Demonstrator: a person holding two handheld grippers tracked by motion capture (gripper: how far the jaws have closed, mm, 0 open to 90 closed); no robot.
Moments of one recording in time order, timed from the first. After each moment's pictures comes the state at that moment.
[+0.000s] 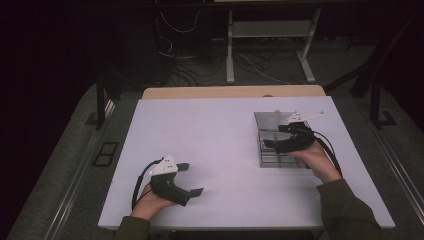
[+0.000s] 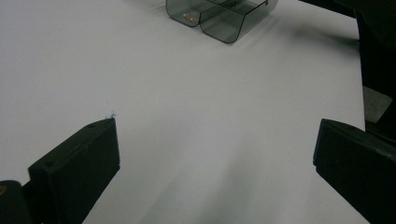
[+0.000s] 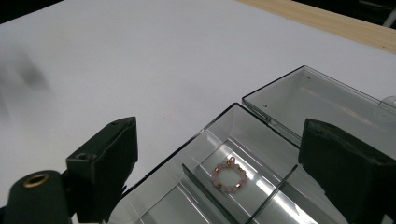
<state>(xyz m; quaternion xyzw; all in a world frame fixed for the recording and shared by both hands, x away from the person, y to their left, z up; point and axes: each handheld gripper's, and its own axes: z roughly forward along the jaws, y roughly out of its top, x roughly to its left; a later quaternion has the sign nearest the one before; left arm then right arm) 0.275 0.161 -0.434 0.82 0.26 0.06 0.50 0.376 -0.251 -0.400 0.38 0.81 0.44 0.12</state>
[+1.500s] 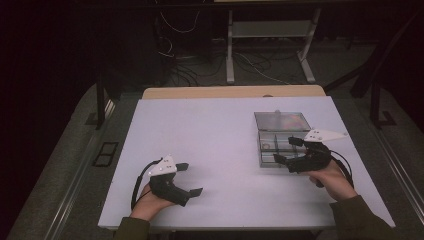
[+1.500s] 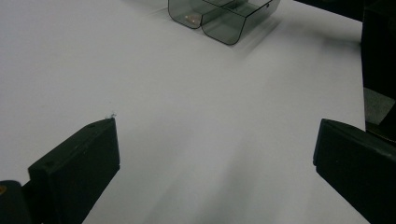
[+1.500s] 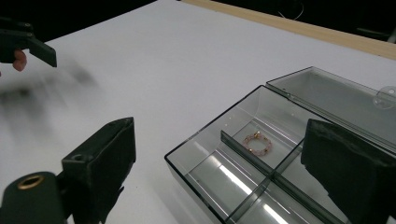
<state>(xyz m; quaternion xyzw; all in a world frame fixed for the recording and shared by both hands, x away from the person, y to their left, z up) 0.273 0.163 -0.433 0.82 0.26 0.06 0.50 0.313 -0.275 -0.397 0.36 0.78 0.49 0.13</state>
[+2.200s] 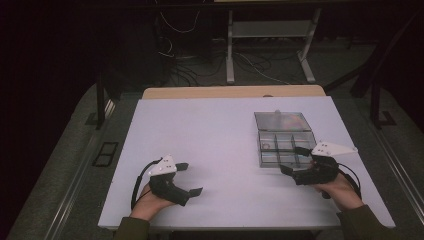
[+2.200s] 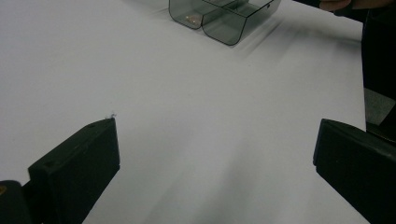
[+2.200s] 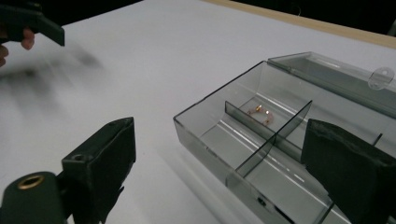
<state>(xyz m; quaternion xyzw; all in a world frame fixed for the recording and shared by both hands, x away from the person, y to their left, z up) 0.274 0.163 -0.433 0.82 0.26 0.06 0.50 0.285 -0.289 -0.414 0.35 0.78 0.49 0.15</state>
